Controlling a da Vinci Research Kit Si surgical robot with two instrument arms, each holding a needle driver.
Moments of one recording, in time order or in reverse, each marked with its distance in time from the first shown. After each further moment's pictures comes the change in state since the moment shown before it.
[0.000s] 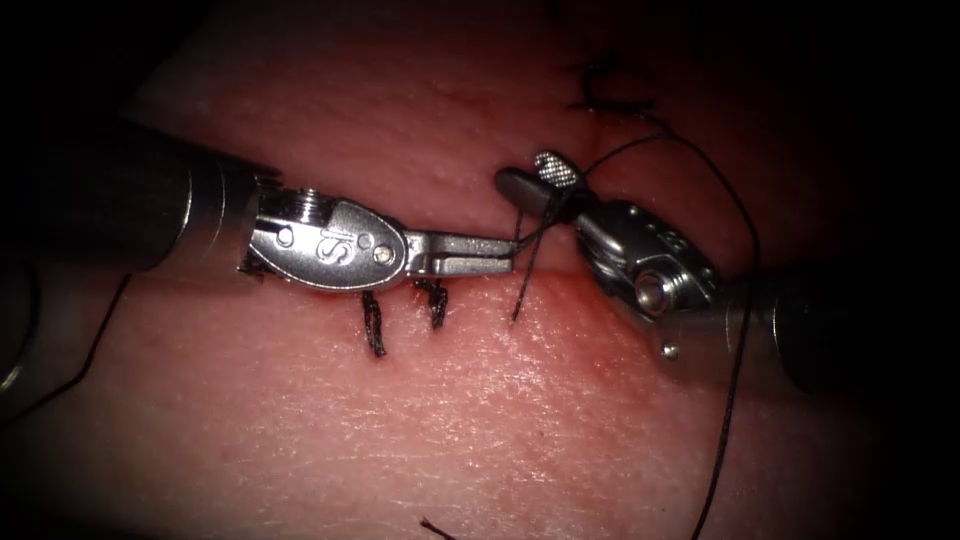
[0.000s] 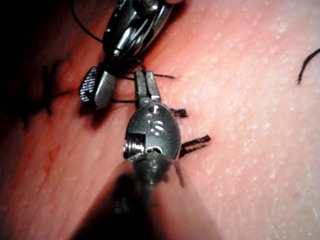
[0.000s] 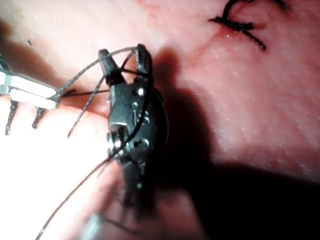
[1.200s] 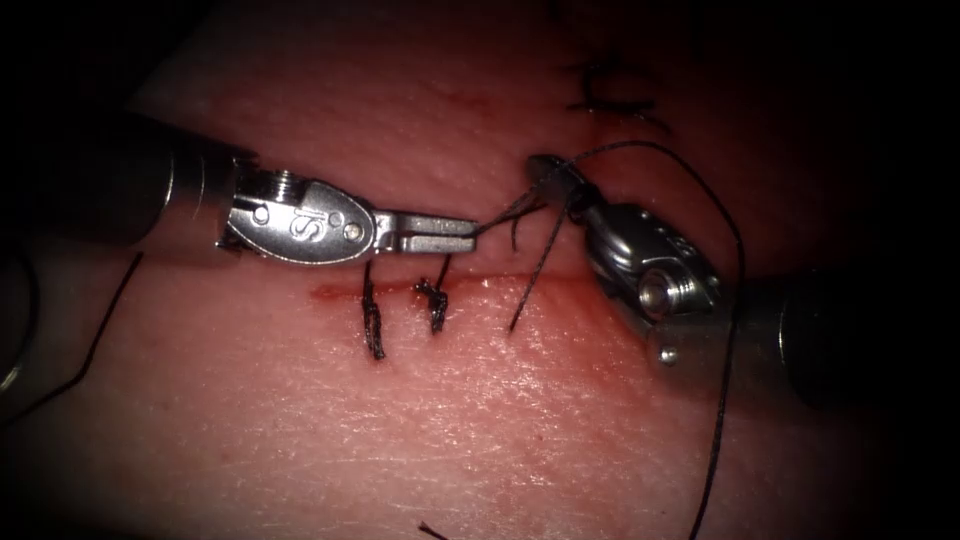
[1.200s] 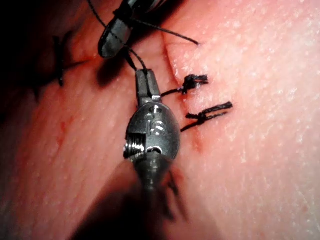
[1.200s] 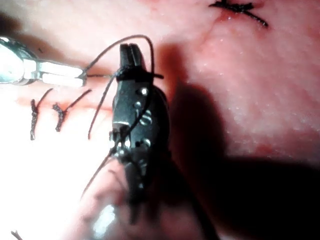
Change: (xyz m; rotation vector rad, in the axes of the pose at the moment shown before) right arm 0.000 -0.004 -0.005 0.090 -0.002 0.066; left arm -0.005 -0.004 0.000 0.048 -0.050 -0.018
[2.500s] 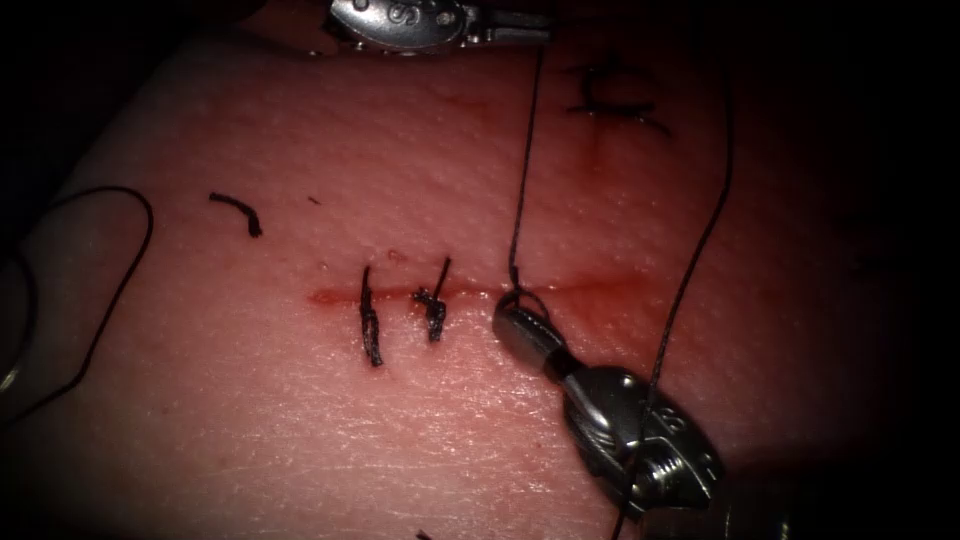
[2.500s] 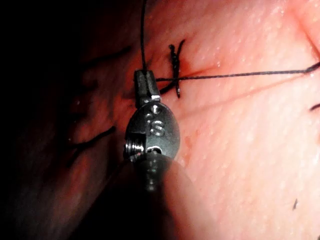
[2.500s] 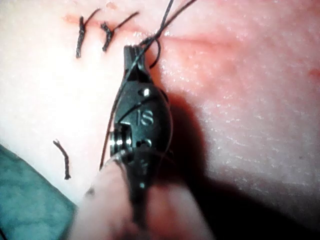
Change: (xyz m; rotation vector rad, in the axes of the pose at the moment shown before) right arm -0.007 -0.005 -0.009 0.088 -0.061 -0.121; left arm -0.001 -0.016 0.008 0.125 0.006 0.074
